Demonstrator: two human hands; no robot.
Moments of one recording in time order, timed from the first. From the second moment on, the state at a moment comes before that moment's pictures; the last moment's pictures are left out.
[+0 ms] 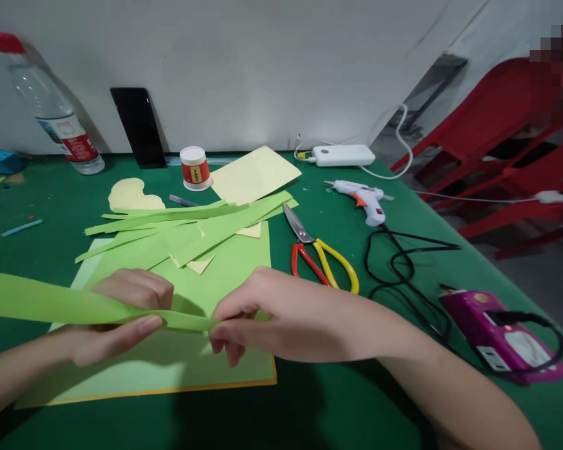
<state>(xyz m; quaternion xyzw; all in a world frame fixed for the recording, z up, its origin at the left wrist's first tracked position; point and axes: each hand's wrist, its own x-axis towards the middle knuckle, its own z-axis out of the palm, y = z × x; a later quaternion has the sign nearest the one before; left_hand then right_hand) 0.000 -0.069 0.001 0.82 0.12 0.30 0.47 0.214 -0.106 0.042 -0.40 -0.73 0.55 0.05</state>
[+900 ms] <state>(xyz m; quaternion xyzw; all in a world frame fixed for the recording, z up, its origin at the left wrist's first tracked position) 0.005 -0.071 0.002 0.84 0.12 0.31 0.43 0.215 -0.108 0.041 -0.41 -0.74 0.53 0.03</state>
